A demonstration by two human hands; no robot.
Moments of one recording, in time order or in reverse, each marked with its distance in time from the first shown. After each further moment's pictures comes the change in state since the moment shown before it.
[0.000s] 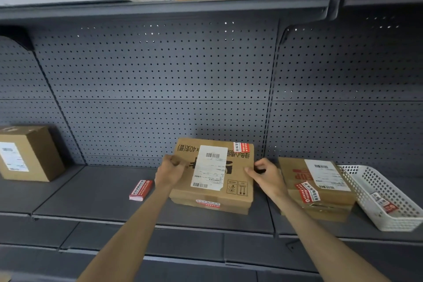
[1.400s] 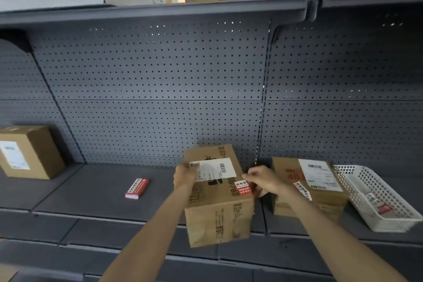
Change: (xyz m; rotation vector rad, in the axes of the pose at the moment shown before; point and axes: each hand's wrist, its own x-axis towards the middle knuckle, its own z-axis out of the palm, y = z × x) left_hand -0.036 0.038 0.062 -0.295 0.005 -0.258; right_hand 0.008 -0.007 -0.039 -0.082 -0.525 0.049
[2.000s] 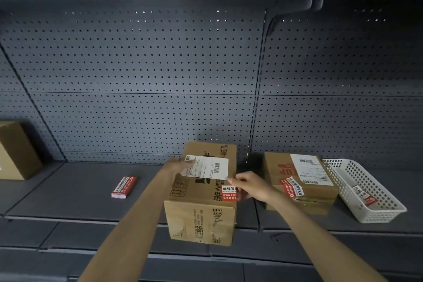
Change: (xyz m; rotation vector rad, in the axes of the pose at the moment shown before) left_hand 0.053 0.012 -0.011 0.140 -0.395 -0.064; right_hand -0.006 0.004 0.030 0.189 -0.092 -0.018
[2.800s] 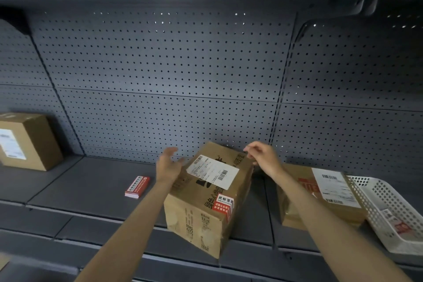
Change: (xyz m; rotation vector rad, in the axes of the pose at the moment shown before) left_hand -0.007 -0.018 -0.043 -0.006 0.428 0.316; right_hand 0.067 -0.057 -0.036 -0.061 0.387 -0.243
